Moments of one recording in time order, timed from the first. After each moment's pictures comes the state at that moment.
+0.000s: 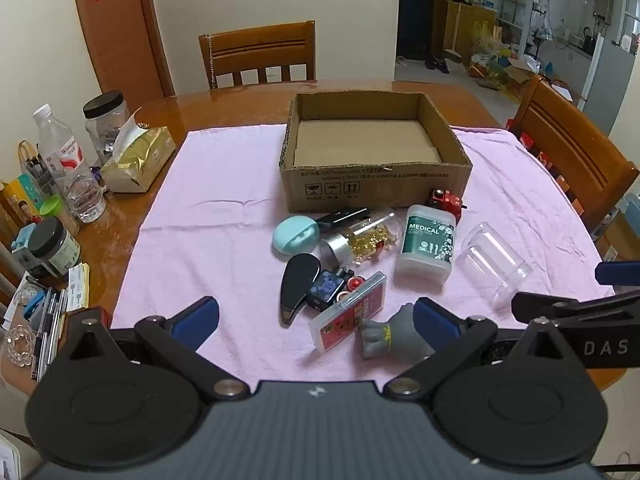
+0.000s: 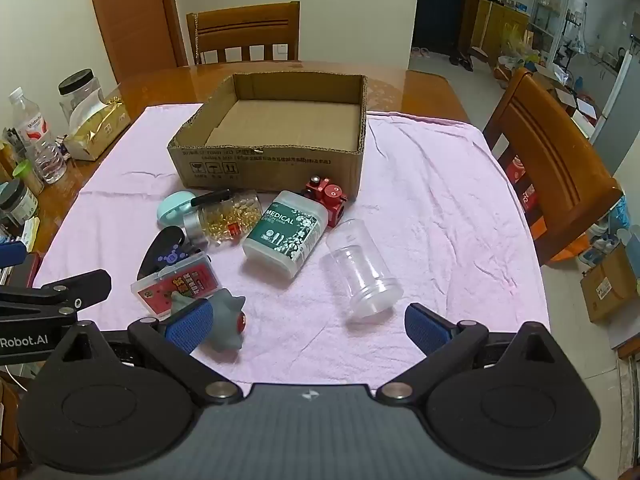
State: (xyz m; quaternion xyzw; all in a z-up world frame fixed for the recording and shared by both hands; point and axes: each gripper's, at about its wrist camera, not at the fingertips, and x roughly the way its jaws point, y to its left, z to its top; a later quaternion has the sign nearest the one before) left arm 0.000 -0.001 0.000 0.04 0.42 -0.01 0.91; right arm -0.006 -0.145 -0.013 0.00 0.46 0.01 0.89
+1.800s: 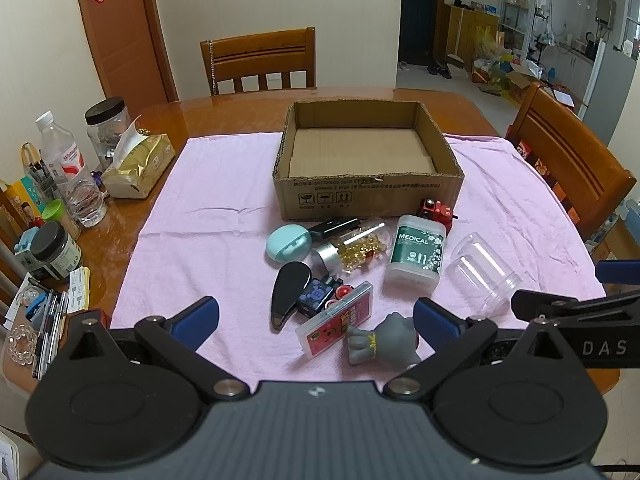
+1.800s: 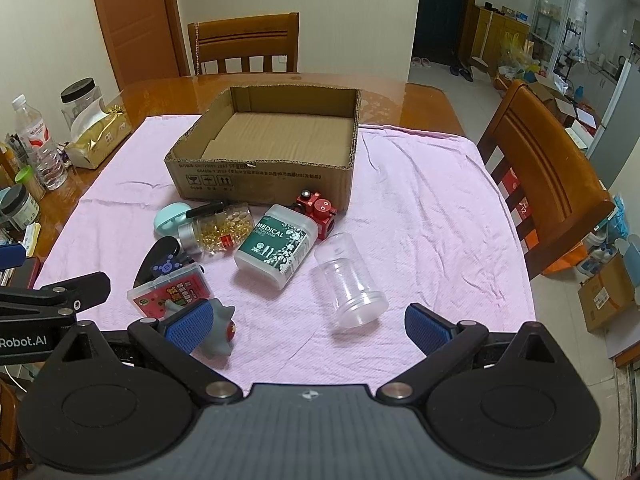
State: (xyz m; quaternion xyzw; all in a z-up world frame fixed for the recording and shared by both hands) left arm -0.001 -0.012 0.012 0.03 0.42 -0.01 0.91; right arm -0.007 -0.158 -0.004 -0.01 0.44 0.01 0.90
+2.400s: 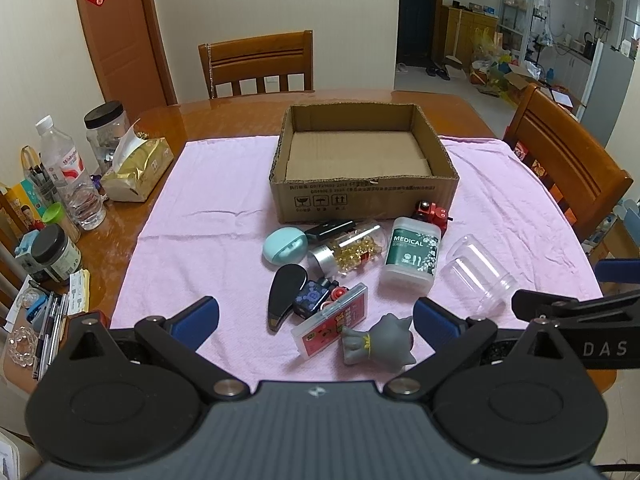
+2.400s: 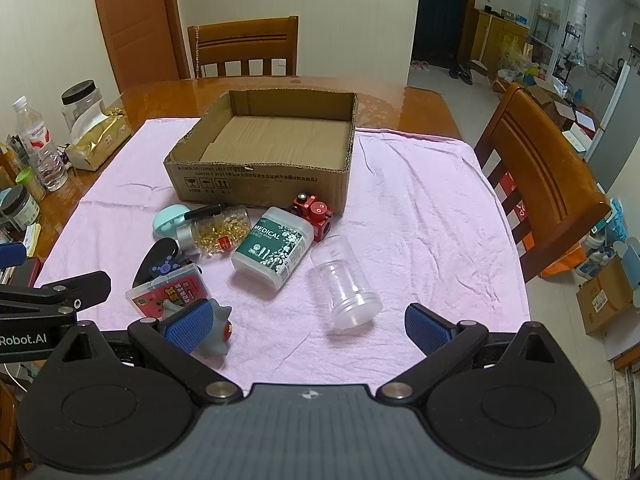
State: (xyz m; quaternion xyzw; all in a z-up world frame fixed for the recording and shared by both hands) left arm -0.001 -0.014 0.015 0.03 0.42 -0.01 0.91; right arm -0.011 -0.161 0.002 -0.01 0.44 0.01 0.90
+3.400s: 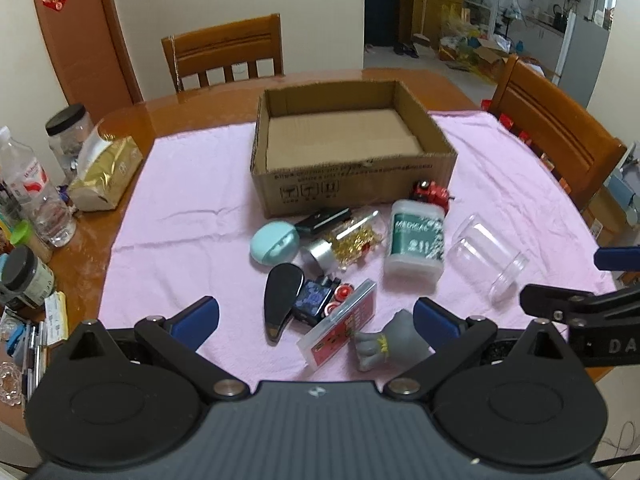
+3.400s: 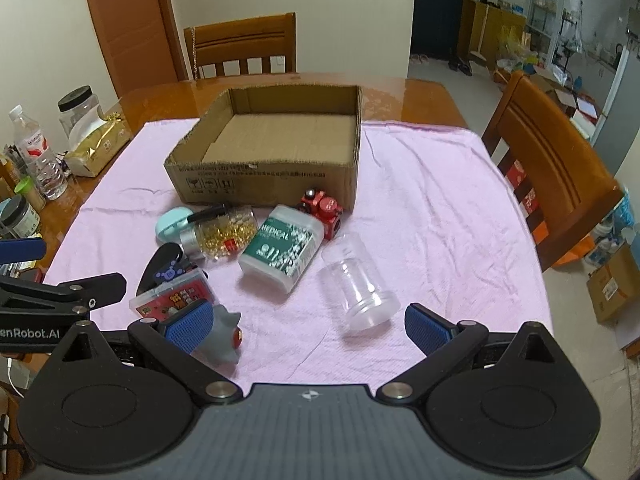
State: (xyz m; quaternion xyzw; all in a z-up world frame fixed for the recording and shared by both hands) left arm 0.031 0.001 -0.017 0.06 0.44 -0.06 0.90; right arm -0.001 -0.157 -0.022 0.02 0.45 0.01 0.89
